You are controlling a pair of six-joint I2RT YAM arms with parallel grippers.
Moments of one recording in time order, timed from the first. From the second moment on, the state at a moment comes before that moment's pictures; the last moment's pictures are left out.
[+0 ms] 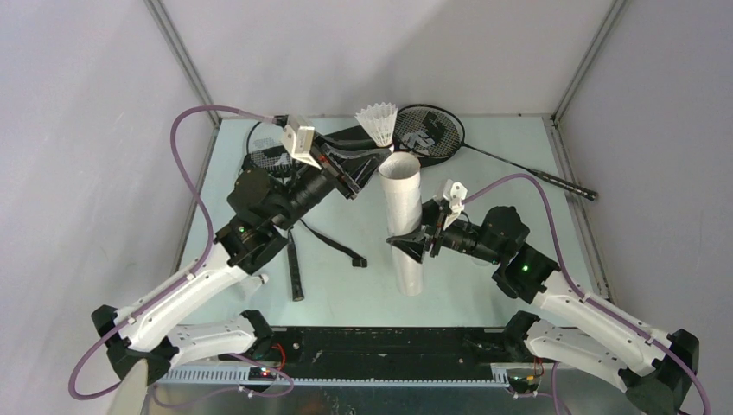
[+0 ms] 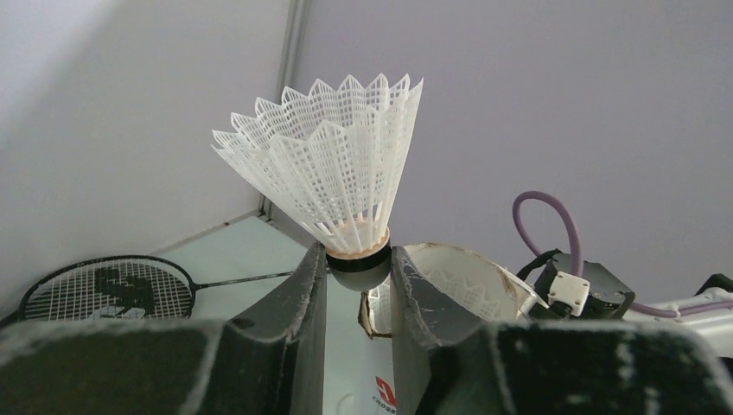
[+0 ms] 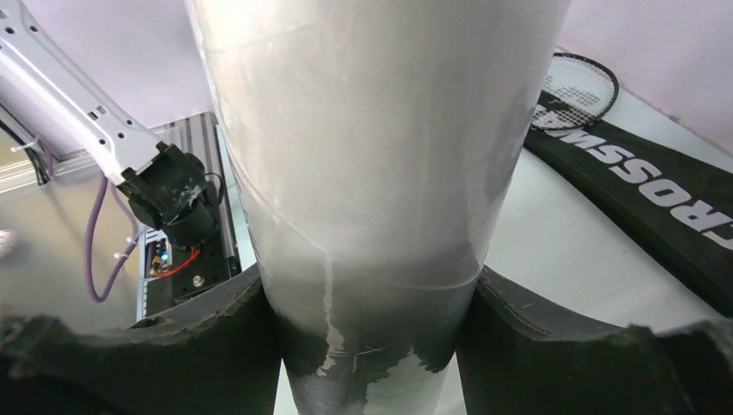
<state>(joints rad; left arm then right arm) -0.87 1.03 1.15 0.24 0.07 -0.33 0.82 0.84 0.70 0.16 -0.38 0.11</state>
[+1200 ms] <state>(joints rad) -0.92 1.01 1.21 0.14 0.17 -0.15 0.82 0.87 0.70 0.19 -0.39 0.10</state>
